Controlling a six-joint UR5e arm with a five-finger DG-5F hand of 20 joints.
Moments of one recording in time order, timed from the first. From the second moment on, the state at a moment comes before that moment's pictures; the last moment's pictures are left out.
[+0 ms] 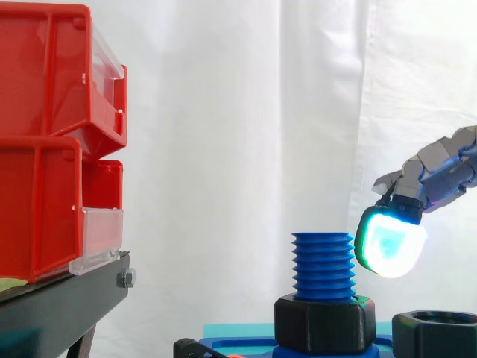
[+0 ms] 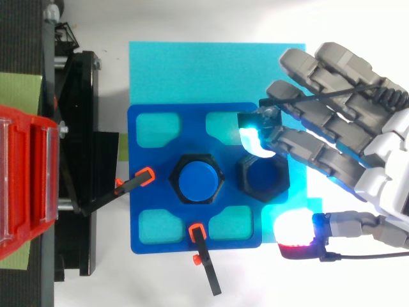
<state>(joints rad) 0.40 -1.97 -1.57 -2.78 -0.88 -1.45</state>
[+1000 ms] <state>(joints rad) 0.38 -2.03 -1.58 -2.75 -0.93 -1.42</state>
